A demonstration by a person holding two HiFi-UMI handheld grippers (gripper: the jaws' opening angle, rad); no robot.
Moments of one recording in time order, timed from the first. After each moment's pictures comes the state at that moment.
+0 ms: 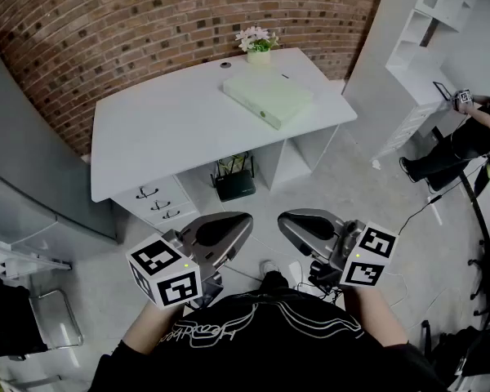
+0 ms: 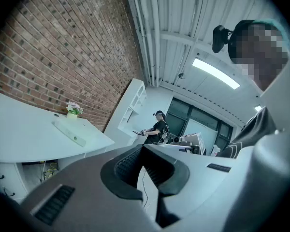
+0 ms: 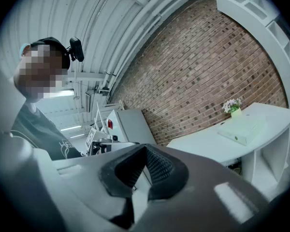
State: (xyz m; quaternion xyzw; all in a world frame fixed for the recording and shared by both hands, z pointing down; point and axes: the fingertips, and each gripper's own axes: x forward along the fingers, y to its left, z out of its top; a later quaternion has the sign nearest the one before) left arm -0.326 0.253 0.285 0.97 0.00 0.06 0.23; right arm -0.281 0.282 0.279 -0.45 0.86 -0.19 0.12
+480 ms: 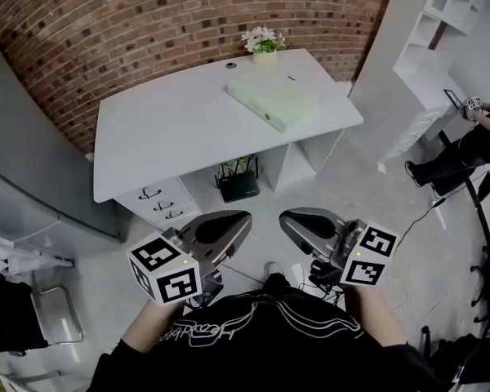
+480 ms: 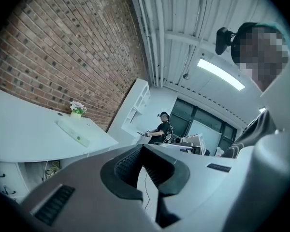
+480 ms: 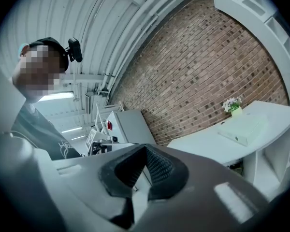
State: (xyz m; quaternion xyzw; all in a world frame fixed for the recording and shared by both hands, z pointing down) left arm -0.317 0.233 0.287 0.97 -0.02 0.06 0.25; right arm -0.267 0.265 0.278 -0.45 0.86 -0.20 0.13
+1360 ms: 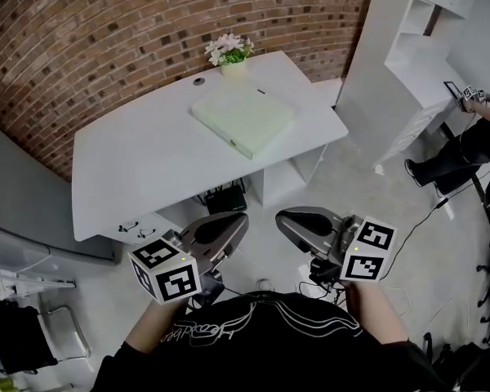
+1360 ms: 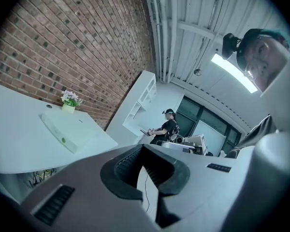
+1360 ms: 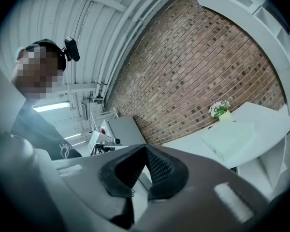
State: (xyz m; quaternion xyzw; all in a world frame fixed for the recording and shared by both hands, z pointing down) left arm -0.145 0.176 0.311 0.96 -0.02 0.09 0.28; right arm -0.096 0.211 0.297 -0.44 0.86 -0.22 0.15
